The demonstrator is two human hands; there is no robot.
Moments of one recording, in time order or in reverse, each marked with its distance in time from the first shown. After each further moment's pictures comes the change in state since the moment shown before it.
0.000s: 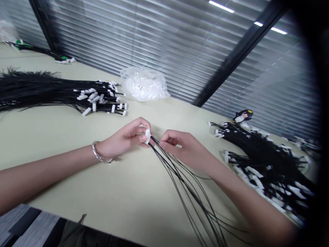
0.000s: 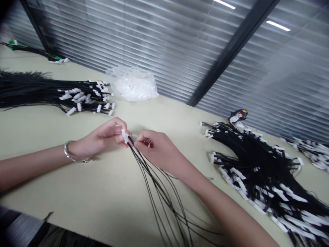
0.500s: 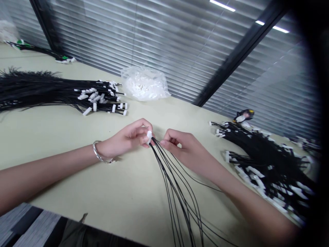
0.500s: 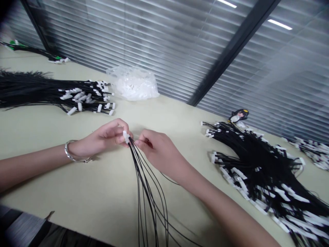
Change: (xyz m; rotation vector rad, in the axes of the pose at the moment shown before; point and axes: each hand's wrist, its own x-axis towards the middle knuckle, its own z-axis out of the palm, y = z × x) left_hand 0.000 0.002 0.002 0.005 -0.042 -0.011; right_hand -0.005 -0.003 0.002 -0.147 0.075 -0.019
